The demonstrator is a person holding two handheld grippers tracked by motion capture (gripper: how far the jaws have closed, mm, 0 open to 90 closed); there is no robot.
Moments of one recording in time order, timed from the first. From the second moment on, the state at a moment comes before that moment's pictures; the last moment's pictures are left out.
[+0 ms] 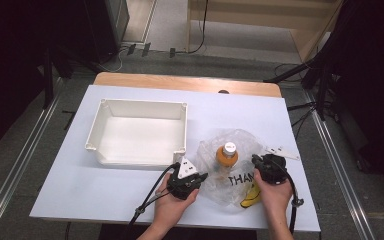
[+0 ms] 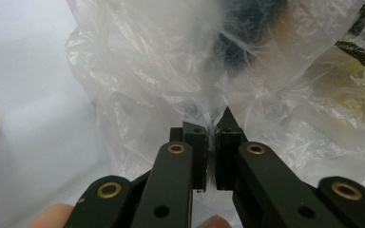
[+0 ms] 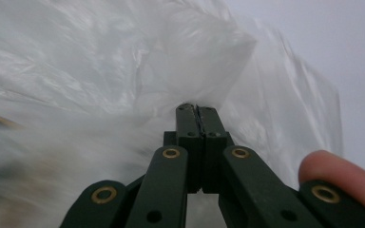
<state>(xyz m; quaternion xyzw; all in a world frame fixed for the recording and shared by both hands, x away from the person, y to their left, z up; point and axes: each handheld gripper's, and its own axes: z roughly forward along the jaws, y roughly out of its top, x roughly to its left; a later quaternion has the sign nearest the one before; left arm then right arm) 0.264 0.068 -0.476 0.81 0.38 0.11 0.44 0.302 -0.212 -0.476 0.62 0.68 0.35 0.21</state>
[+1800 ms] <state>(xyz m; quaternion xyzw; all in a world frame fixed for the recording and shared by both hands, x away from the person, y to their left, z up) 0.265 0.047 -0.477 0.81 0.40 0.16 0.41 0.245 -0.177 -0.472 0.52 0.72 0.44 0.16</state>
